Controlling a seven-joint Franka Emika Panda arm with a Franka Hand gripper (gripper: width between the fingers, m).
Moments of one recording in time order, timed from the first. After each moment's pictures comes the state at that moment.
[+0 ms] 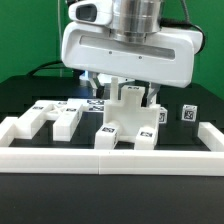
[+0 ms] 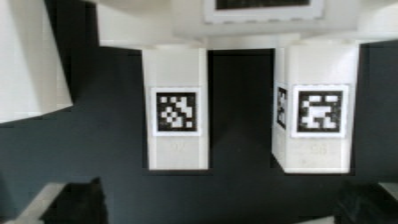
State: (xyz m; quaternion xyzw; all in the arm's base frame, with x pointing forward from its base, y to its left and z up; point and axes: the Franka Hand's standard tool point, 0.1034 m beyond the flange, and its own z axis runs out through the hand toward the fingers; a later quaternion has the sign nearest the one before) arm 0.588 -0.017 0.092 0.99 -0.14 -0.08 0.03
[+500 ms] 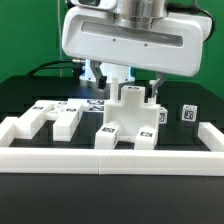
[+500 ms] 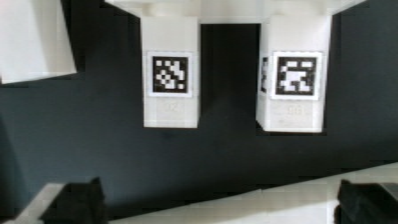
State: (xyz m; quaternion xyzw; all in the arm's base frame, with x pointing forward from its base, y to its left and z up) arm 0.605 -0.020 0.104 0.99 -0.11 -0.07 0.03
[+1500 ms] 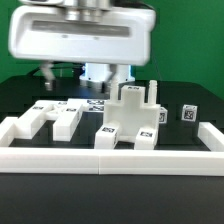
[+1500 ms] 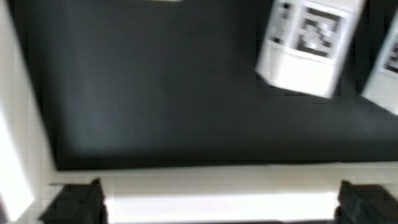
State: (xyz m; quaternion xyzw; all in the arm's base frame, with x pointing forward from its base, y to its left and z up) arm 0.586 -0.106 0.102 1.00 -0.02 0.03 0.00
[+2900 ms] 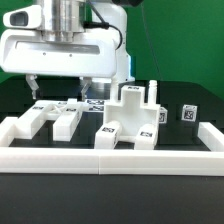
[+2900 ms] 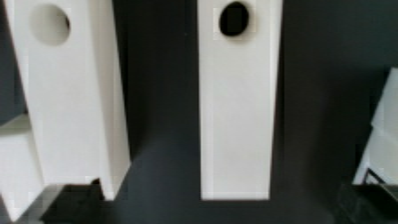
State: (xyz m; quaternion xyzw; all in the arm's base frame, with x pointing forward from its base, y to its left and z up) arm 0.507 -0.125 0.062 1.00 -0.05 0.01 0.01
